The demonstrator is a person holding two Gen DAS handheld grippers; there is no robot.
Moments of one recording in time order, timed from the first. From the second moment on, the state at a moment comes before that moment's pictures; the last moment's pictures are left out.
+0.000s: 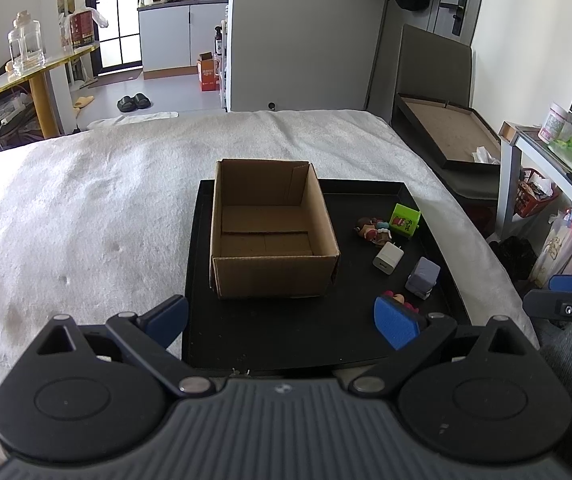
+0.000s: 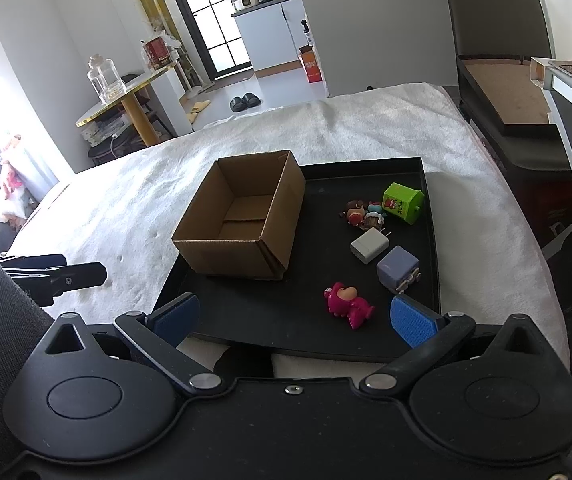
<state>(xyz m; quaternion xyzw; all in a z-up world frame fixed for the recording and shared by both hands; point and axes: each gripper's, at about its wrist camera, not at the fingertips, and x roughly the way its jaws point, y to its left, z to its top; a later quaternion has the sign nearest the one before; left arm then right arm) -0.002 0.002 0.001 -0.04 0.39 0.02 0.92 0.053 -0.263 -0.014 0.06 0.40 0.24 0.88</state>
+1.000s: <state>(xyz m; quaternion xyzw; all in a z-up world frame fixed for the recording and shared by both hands) -0.005 0.002 0.004 -0.05 0.38 0.02 0.92 0.052 -0.269 -0.010 0.05 0.40 0.24 0.88</state>
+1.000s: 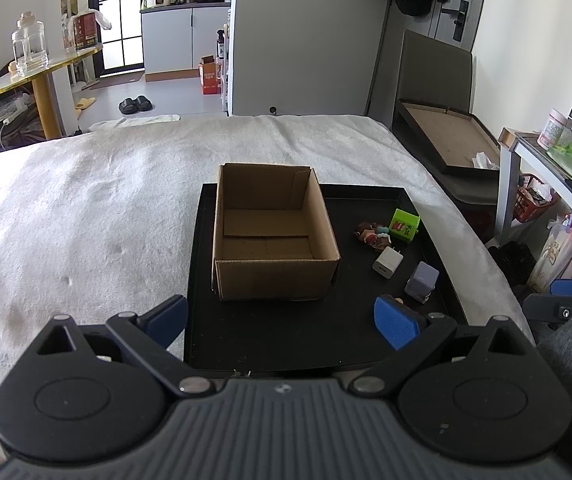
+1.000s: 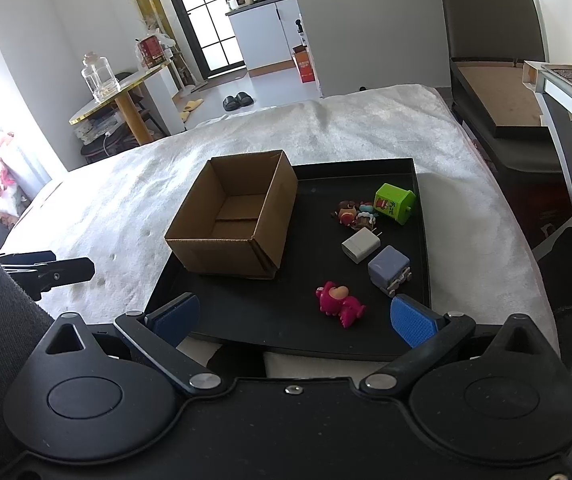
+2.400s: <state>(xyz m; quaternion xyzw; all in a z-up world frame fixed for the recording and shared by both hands) 0.037 0.015 -0.011 -0.03 0.38 0.09 0.92 0.092 -0.287 -0.049 0.07 0.39 0.23 0.89</state>
